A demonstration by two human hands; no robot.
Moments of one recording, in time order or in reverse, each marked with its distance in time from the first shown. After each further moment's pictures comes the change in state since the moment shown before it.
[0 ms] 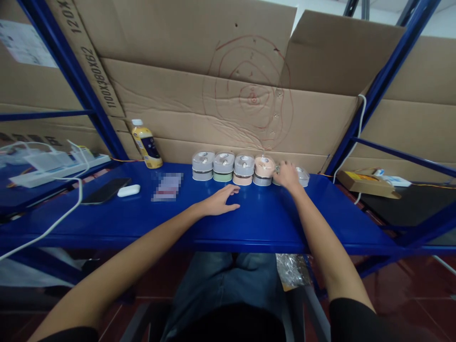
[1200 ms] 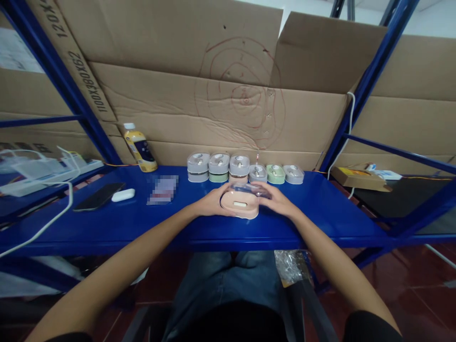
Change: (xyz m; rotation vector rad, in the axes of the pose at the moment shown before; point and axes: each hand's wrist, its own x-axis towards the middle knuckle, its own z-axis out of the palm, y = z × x) left_hand -0.005 0.009 -0.011 -0.160 0.003 0.085; right_hand -0.100 -0.014 -0.003 1.206 -0.316 -0.482
